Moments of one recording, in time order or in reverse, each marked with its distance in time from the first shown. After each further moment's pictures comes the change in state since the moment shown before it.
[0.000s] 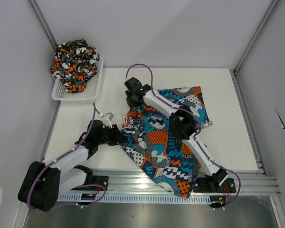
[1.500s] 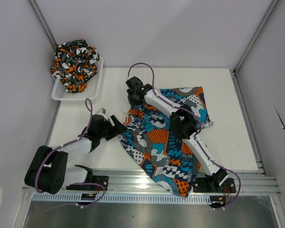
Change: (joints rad) left arm 0.040 0.158 0.076 0.042 -0.262 -0.254; right arm -0.014 0.002 -0.008 0.027 0.023 0.008
